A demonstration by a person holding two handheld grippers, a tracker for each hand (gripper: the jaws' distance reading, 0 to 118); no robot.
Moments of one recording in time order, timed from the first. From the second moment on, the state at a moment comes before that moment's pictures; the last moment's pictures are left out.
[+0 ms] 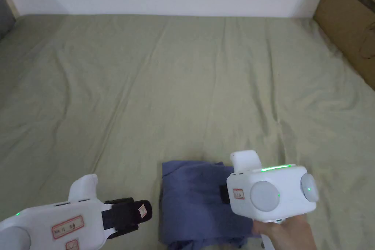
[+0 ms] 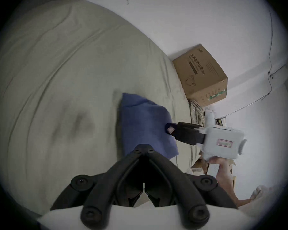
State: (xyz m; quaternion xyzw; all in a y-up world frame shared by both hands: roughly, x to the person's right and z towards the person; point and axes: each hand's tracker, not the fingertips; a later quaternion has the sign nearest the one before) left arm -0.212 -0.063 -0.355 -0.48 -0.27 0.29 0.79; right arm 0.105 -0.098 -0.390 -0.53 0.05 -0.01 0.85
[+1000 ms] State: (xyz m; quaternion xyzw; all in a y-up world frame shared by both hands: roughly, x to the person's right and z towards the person) left arm -0.153 -0.189 -0.457 -0.55 -0.38 0.40 0.63; right arm 0.114 -0.108 -0.396 -0.54 0.05 -0.07 0.84
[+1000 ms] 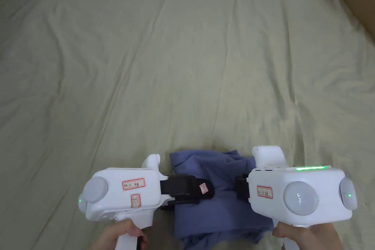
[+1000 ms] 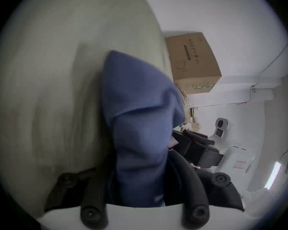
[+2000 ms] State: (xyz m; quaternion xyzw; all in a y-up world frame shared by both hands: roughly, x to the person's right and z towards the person) left arm -0.414 -0.063 -0.475 -0.61 -0.04 -0.04 0.79; right arm 0.019 0.031 -0.337 -0.11 -0.05 0.01 0.99
